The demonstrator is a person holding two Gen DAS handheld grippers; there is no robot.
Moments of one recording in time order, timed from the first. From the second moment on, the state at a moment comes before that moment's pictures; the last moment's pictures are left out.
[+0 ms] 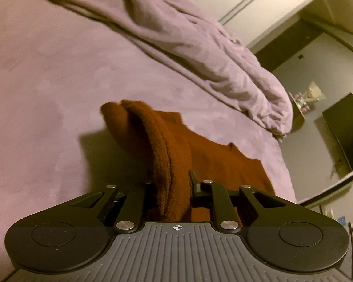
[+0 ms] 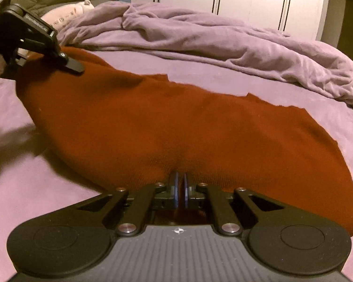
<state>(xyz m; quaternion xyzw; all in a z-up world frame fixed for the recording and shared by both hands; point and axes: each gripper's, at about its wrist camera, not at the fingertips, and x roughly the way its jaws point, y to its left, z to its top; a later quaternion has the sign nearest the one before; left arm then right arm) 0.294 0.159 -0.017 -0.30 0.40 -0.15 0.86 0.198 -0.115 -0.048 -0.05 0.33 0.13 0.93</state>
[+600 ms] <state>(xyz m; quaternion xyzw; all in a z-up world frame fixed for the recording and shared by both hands) 0.307 -0.102 -0.011 -0.10 0.43 -0.30 0.85 0.159 -0.244 -0.039 0.10 0.29 0.00 0.95</state>
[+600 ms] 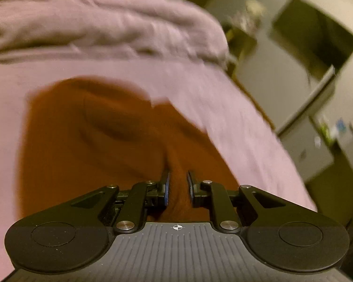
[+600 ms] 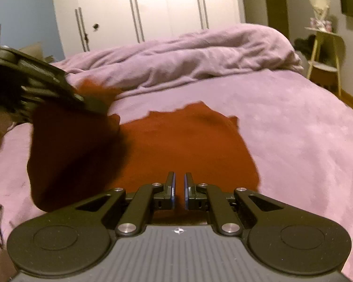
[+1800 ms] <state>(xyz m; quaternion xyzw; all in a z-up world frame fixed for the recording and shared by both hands) 0.221 0.023 -0.053 -0.12 0.43 -0.10 0.89 0.203 -0.220 -0.032 0.13 0.35 0.09 0.92</state>
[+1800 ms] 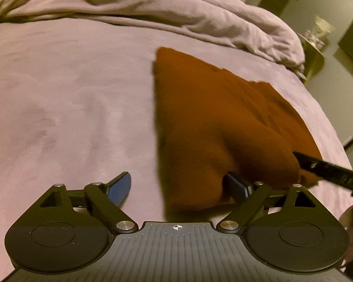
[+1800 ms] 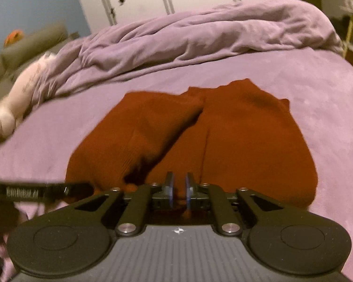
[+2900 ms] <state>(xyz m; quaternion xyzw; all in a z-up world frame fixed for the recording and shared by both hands) 0.231 0.004 -0.042 -0.08 0.42 -0.08 0.90 0.251 -0.228 -0.031 0.16 0.37 0.10 0.91</state>
